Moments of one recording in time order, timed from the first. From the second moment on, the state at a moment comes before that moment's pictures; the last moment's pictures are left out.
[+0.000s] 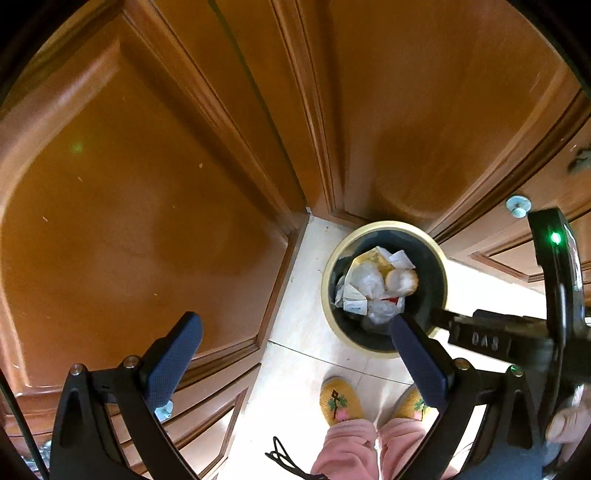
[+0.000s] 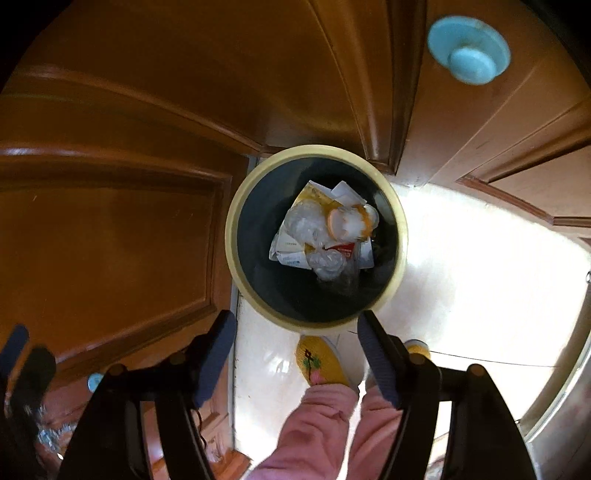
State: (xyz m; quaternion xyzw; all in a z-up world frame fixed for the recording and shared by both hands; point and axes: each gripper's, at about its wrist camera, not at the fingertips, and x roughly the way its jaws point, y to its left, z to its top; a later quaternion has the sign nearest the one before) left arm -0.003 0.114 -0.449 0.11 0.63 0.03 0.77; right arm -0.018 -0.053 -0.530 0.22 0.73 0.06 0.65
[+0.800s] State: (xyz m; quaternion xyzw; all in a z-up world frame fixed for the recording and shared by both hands) left arm -0.008 0.083 -0.191 0.07 0.55 -0.04 0.83; right arm -0.066 -0.092 -0.188 0.18 0.57 0.07 0.80
